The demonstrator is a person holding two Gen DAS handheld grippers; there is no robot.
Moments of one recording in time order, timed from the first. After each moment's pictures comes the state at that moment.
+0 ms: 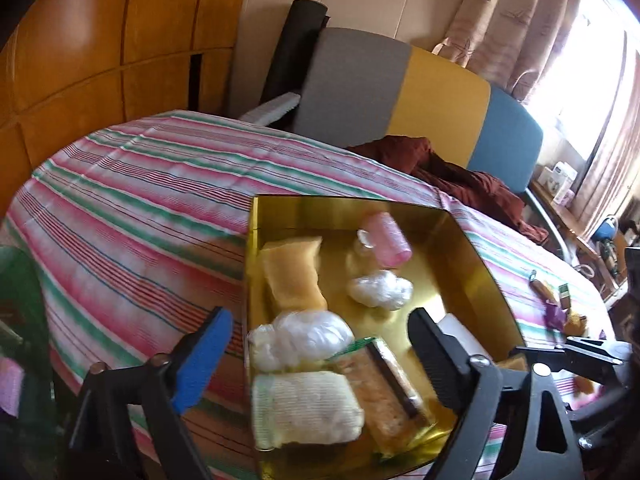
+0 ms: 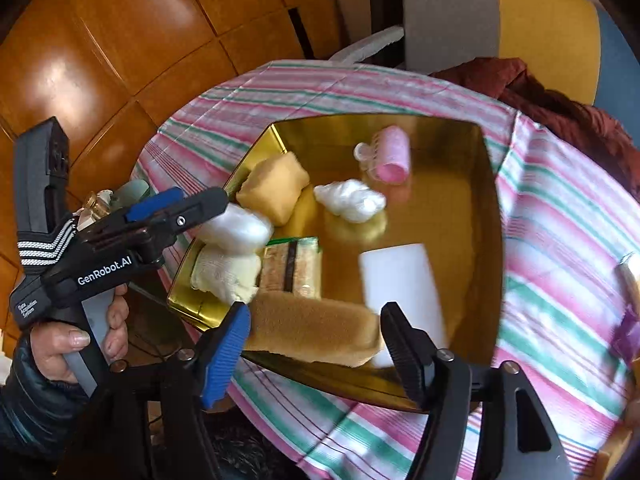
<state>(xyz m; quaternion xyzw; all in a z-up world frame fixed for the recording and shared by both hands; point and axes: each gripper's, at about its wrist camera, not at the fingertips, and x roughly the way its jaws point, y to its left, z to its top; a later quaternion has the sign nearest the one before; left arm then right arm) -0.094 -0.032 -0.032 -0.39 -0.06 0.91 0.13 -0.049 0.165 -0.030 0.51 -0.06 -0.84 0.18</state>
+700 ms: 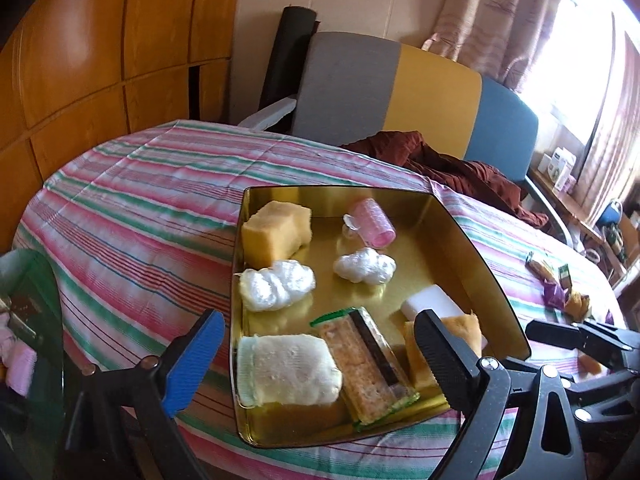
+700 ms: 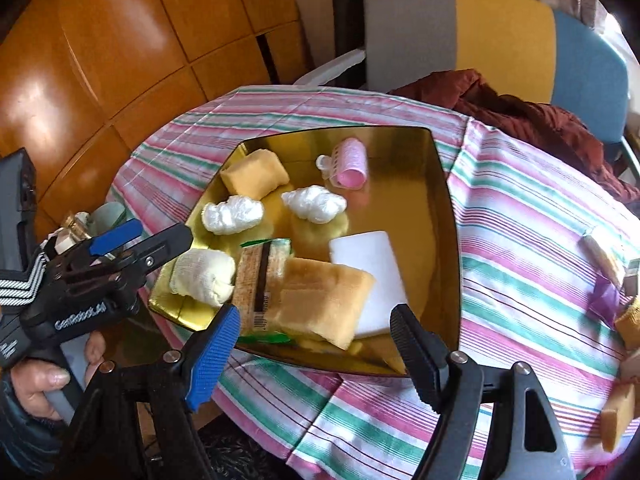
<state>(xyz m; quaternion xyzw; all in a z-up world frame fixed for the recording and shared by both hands) -0.053 -0.008 -0.024 -0.38 -0.03 0.92 0.13 -0.015 0.179 -0.023 0.47 -0.06 -0.88 0.10</state>
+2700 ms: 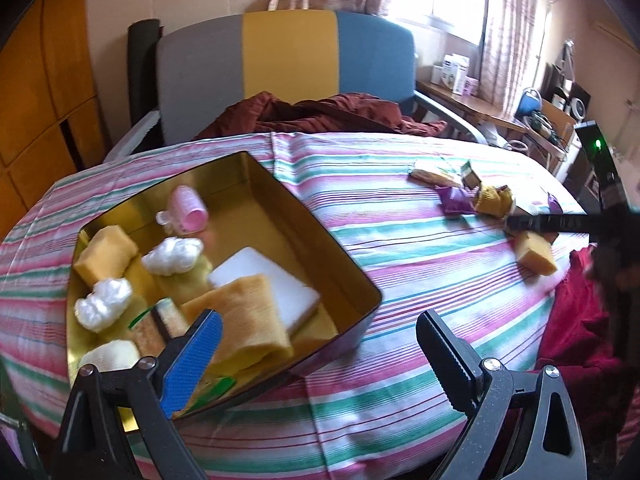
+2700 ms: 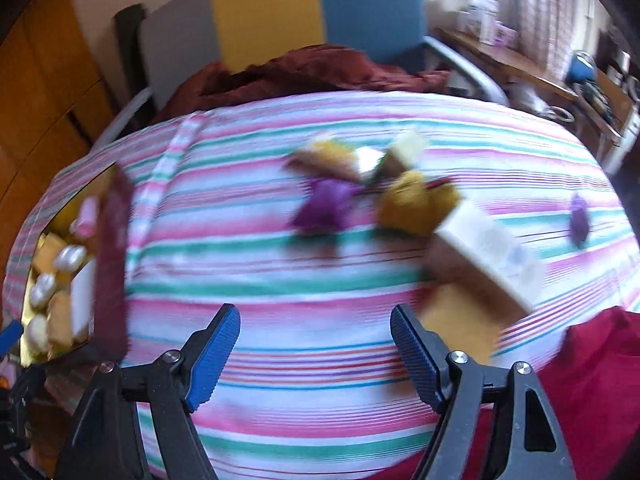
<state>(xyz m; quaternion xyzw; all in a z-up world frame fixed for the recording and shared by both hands) -0.002 0.147 -0.030 -0.39 0.11 0.86 0.30 0.067 0.432 -0.044 0.47 -0.16 -0.85 -0.18</state>
